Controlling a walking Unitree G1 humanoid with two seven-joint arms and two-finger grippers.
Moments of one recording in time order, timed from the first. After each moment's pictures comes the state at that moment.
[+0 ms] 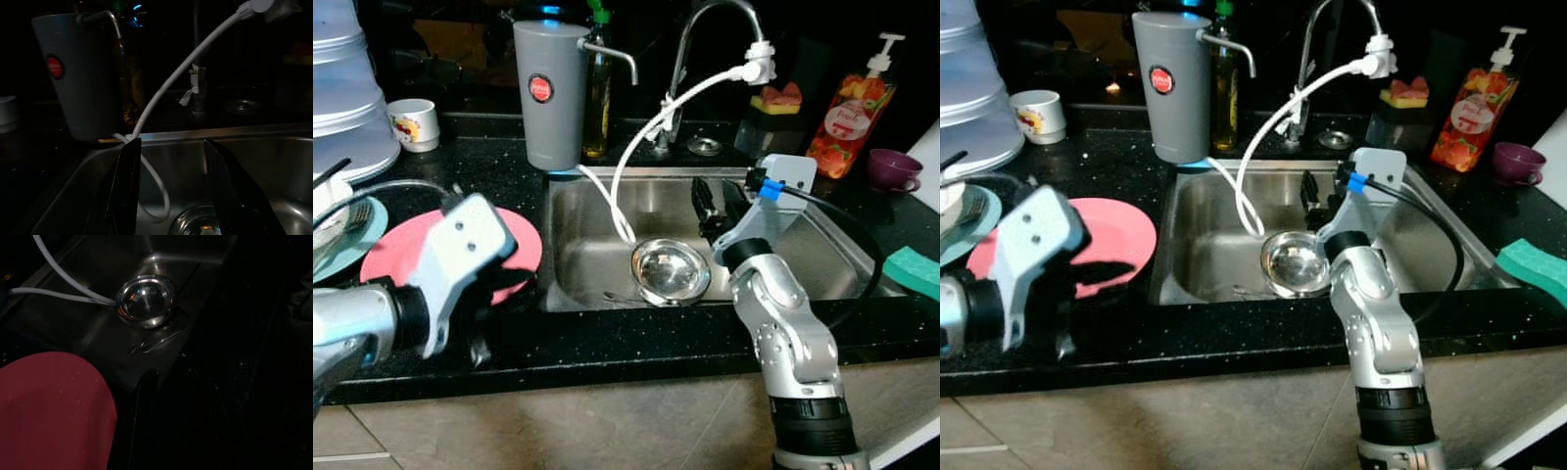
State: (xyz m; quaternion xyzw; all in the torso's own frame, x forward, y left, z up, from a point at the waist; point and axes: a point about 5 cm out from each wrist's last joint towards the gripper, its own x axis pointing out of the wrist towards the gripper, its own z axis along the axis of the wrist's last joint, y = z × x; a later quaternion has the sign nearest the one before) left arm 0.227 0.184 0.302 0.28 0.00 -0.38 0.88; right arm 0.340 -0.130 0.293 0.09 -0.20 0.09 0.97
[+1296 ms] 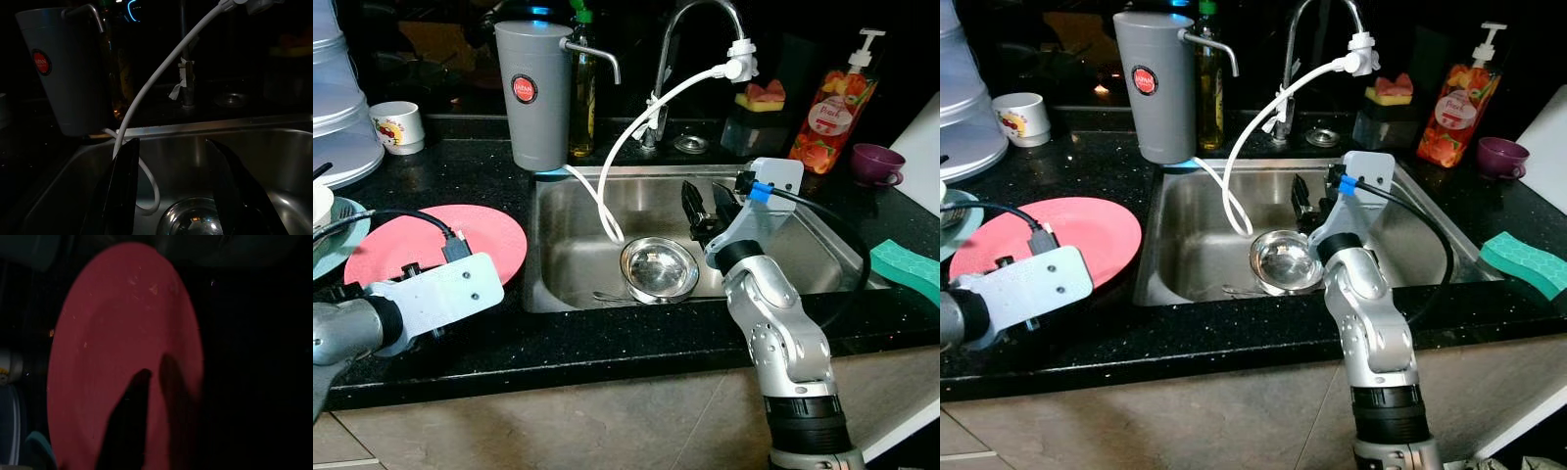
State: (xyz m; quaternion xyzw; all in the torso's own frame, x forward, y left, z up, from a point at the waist) left arm 0.257 0.229 0.270 0.53 0.07 -0.19 0.82; right arm 0.343 -0.126 0.289 0.09 -0.19 0.10 0.97
